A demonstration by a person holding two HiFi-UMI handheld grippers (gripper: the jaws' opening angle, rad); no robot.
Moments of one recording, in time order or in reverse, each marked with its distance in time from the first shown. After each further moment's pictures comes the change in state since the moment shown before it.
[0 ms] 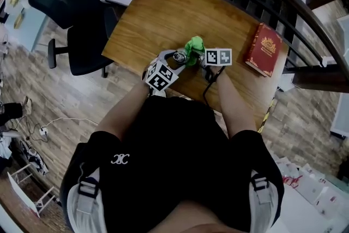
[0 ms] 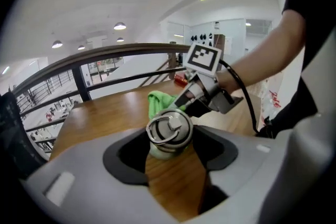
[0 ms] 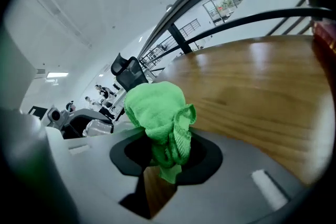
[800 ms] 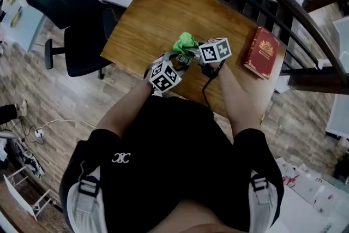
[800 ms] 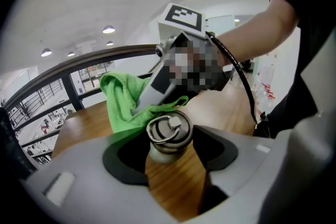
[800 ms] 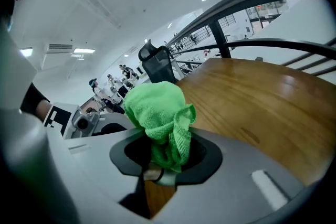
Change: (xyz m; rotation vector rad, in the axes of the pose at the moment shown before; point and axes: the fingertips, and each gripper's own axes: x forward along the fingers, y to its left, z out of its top) left arm 0.010 -0.007 0.008 0.094 -0.001 -0.063; right arm 0.000 0.084 0.038 -0.270 0.121 0.189
